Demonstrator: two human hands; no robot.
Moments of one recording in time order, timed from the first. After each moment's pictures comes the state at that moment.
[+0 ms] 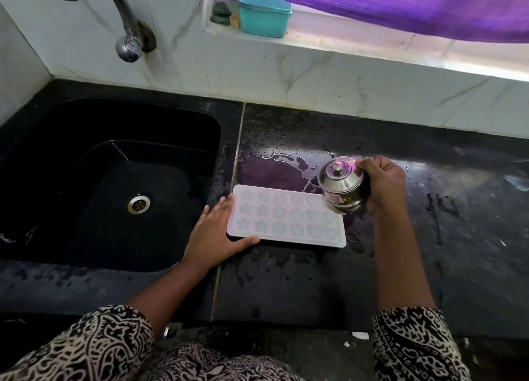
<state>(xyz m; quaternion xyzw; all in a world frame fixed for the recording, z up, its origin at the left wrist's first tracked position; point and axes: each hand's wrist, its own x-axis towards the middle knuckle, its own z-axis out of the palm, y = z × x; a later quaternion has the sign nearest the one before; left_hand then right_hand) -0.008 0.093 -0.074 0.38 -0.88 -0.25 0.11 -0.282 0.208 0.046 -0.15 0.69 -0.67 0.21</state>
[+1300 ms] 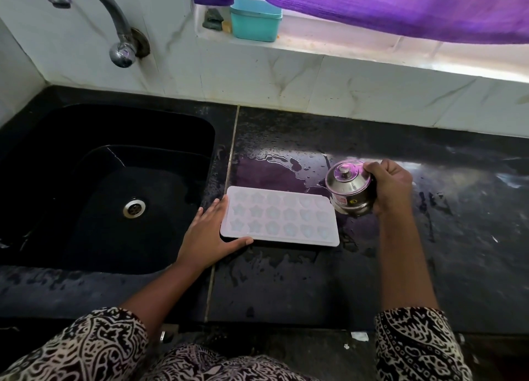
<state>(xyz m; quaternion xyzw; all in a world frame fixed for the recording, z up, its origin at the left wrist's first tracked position) -0.008 0.093 -0.077 0.38 -0.89 -0.25 0.11 -0.302 0.228 0.042 -0.13 0.71 -0.67 0.17</state>
